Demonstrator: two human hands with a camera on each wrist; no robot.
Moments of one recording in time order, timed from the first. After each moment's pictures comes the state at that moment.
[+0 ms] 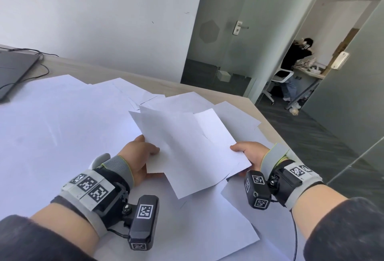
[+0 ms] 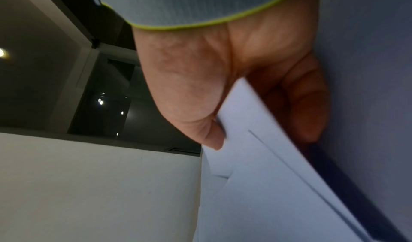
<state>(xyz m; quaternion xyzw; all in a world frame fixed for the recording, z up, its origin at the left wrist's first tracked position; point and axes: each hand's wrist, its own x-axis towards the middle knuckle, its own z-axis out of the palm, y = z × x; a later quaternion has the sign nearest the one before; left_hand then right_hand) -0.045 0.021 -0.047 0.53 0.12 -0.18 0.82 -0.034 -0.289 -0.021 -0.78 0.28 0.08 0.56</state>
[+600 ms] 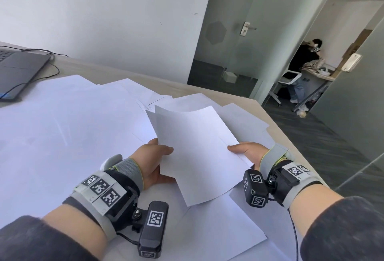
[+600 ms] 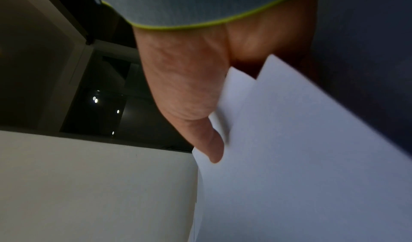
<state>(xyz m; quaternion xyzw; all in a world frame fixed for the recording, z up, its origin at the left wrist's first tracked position) -0.047 0.019 -0.045 0.53 0.10 -0.24 0.81 -0.025 -0.266 -0.018 -0.77 0.25 0.11 0.57</state>
